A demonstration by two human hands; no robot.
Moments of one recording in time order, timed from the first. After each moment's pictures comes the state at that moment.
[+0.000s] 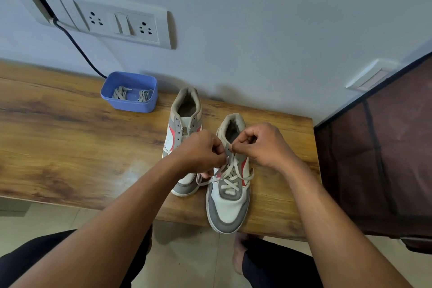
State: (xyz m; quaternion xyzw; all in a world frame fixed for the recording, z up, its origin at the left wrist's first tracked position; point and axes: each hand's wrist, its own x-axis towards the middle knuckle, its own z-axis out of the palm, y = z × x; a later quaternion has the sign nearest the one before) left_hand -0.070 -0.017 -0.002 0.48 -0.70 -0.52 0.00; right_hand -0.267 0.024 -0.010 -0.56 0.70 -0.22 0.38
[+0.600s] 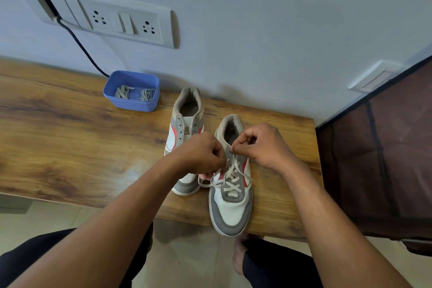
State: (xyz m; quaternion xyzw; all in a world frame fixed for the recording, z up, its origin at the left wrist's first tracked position) left_hand -0.067 -0.017 -0.001 0.46 -0.71 -0.53 -0.04; right_hand -0.264 0.024 -0.011 -0.58 0.69 -0.22 0.38
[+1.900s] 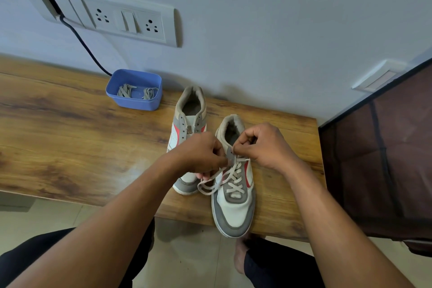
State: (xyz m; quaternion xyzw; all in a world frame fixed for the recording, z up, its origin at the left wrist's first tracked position) left_hand -0.062 -0.018 -0.003 0.45 -0.73 -0.51 -0.05; right_hand -0.258 0.023 -0.009 -0.58 0.69 -0.21 0.37
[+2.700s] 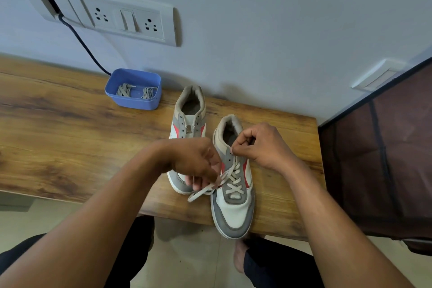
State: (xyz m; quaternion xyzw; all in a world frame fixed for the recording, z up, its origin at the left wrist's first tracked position) left_hand -0.047 -0.026 0.011 0.35 -0.73 -0.57 -0.15; right_hand -0.258 0.022 -0.010 -0.60 0.68 -0.20 0.37
